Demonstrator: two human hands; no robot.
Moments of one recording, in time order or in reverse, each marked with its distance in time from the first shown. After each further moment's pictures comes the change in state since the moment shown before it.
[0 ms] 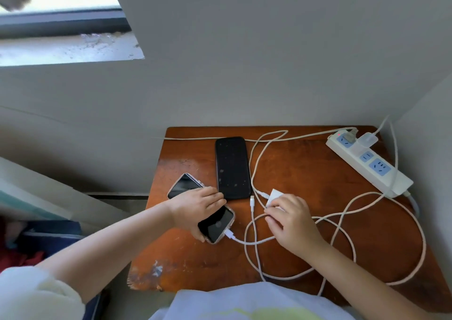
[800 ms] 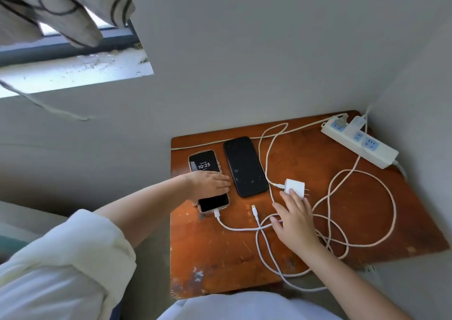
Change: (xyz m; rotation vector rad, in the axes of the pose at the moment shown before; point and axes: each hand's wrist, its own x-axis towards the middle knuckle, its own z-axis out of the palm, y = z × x) left_hand 0.004 -0.070 -0.012 0.304 -0.077 0.239; right_hand -0.005 -0.060 0.045 -0.201 -0.179 0.463
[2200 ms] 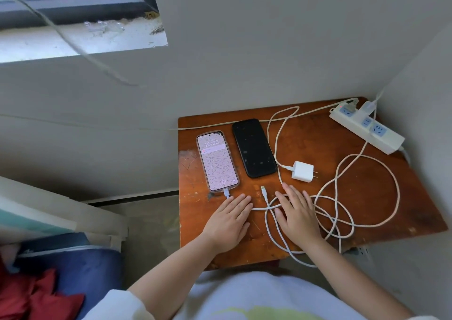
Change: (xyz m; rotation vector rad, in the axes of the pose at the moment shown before) left_hand -0.002 0.140 0.060 -0.630 0.452 -0.342; right_hand -0.025 -0.020 0.009 -0.014 -0.116 0.058
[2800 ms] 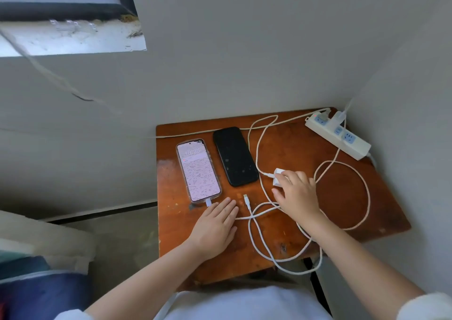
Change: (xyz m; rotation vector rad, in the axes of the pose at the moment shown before) left_hand 0.012 -0.001 -0.005 -0.014 0.035 -0.005; right_hand 0.038 0.025 -0.041 -0.134 0.257 -0.023
